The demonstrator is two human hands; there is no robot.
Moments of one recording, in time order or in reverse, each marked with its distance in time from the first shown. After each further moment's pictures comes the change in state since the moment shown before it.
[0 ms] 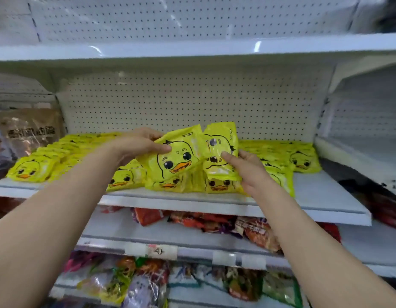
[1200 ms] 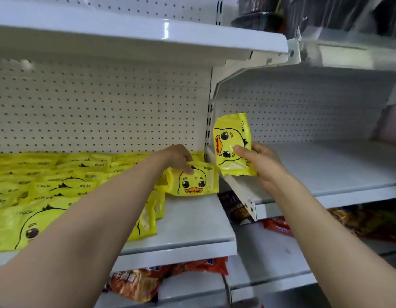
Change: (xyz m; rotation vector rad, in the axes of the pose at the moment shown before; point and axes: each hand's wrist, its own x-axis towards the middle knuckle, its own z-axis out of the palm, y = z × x) left_hand 0.295 0.183 0.359 0.599 -0.198 0.164; right_hand 0.037 -0.108 -0.376 -0.157 0.330 -0.121
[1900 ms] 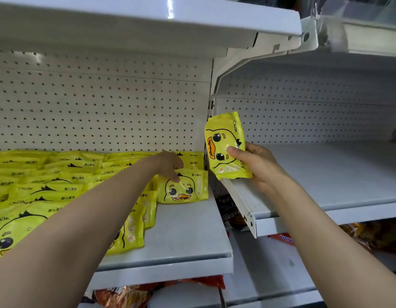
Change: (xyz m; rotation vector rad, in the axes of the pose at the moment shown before) left_hand 0.043 -0.036 0.021 0.206 -0.066 0.011; right_hand 0.038 0.013 0.001 0.091 -0.102 0.067
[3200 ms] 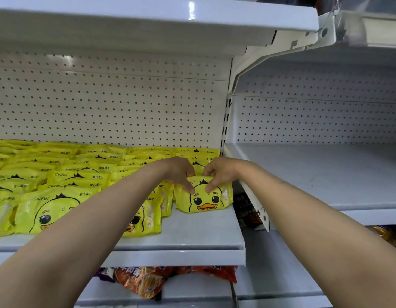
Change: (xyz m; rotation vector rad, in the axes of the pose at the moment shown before) left_hand -0.057 0.014 0.004 -0.007 -0.069 -0.027; right_hand 0.050 0.037 0.070 -1.367 -0.711 -0.005
